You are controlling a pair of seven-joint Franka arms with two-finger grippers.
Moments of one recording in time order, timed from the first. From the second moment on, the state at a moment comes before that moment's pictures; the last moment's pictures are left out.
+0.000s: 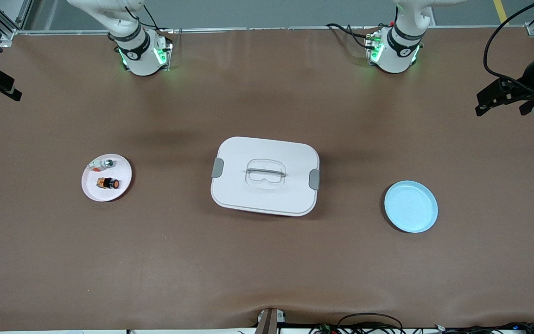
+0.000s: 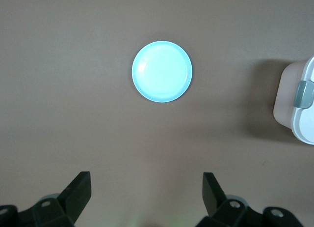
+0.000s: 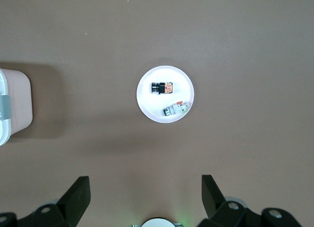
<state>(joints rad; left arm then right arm) 0.01 -0.05 -0.07 -1.57 0.01 1.52 -0.06 -0.11 -0.13 -0.01 -1.62 0.03 1.45 -0.04</state>
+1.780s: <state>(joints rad) 0.01 -0.05 -0.07 -1.56 0.01 1.52 -0.06 -0.10 -0.13 0.00 -1.62 0.03 1.50 -0.04</state>
